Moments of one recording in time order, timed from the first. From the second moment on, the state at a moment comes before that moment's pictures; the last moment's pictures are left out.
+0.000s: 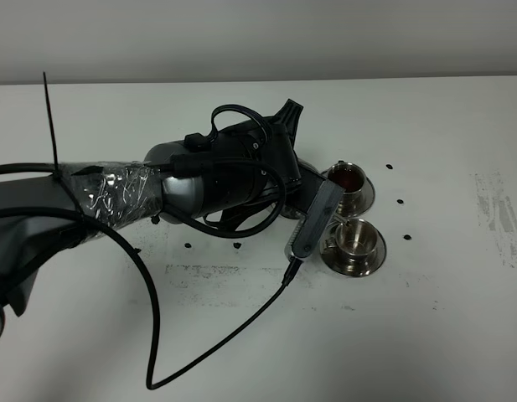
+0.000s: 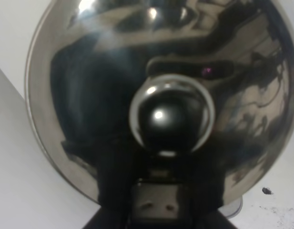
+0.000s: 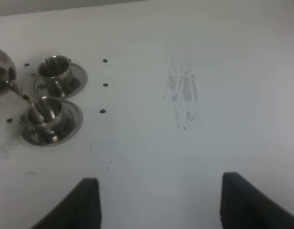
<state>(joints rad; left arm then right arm) -0.84 2.07 -1.50 0.76 0.67 0.82 0.08 -0.01 -0.52 -0.01 1.11 0.09</state>
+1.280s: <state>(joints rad) -0.84 2.07 -1.50 0.86 0.68 0.80 0.08 -0.01 -0.52 -0.01 1.11 0.09</state>
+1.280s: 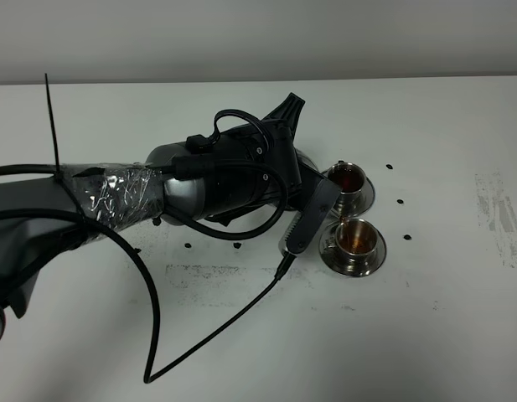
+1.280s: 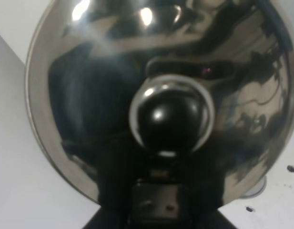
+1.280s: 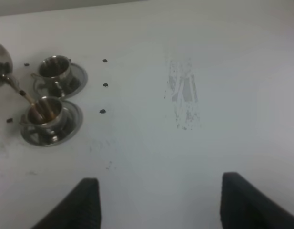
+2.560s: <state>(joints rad) -0.85 2.07 -1.50 0.91 0.63 0.80 0.08 -0.01 -0.52 -0.01 1.11 0.09</state>
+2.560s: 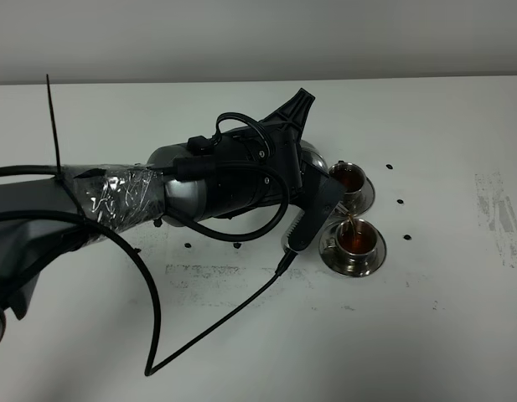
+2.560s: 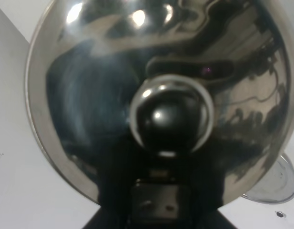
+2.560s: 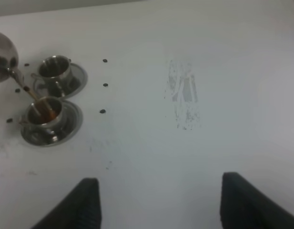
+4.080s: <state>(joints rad) -0.85 2.07 -1.50 0.93 0.62 0.83 0.08 -0.01 -0.52 -0.01 1.11 0.09</state>
